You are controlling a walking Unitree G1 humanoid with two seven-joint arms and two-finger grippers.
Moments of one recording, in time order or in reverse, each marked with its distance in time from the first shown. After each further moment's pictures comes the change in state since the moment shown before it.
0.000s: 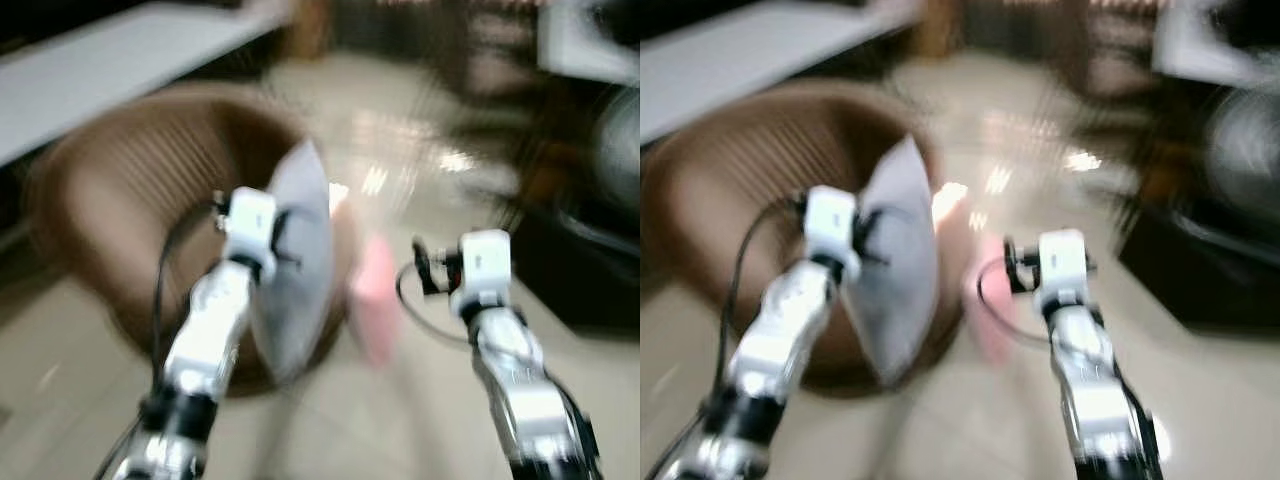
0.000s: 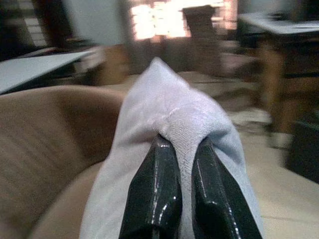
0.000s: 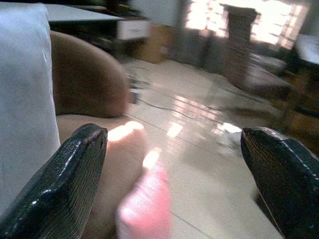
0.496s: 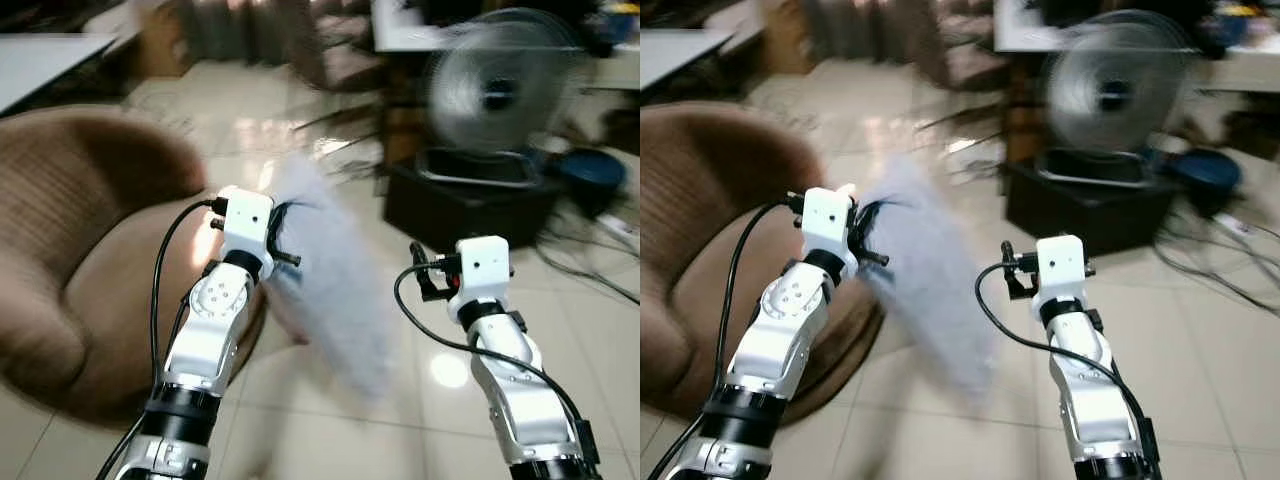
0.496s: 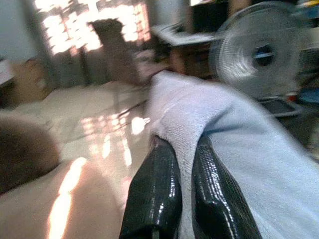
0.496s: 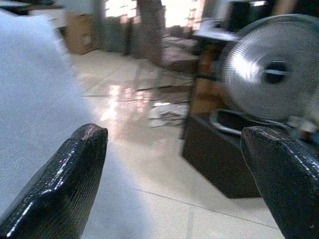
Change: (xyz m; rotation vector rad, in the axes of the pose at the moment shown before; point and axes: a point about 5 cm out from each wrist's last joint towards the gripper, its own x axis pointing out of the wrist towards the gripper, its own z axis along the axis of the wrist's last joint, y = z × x) left arm 0.001 -0.006 0.001 -0.028 0.006 -0.002; right arm -0.005 0.001 -0.005 0.003 0.015 0.003
